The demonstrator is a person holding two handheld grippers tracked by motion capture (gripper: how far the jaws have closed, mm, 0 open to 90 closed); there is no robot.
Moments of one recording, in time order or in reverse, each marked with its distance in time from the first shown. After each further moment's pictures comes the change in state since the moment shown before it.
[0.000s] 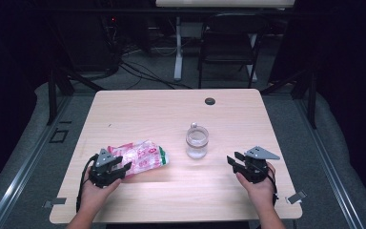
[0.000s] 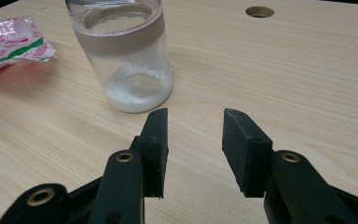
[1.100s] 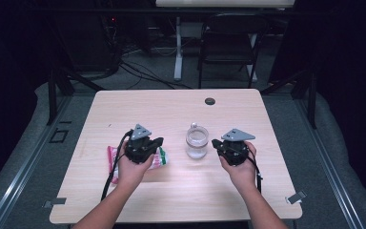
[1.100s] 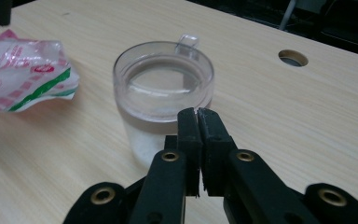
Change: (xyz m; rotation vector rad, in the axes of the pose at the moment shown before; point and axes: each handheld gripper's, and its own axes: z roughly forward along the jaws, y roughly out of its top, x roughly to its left) left arm -0.070 0.112 0.038 -0.069 -0.136 -0.025; right arm 0.036 0.062 0.033 0.030 0.036 -0.143
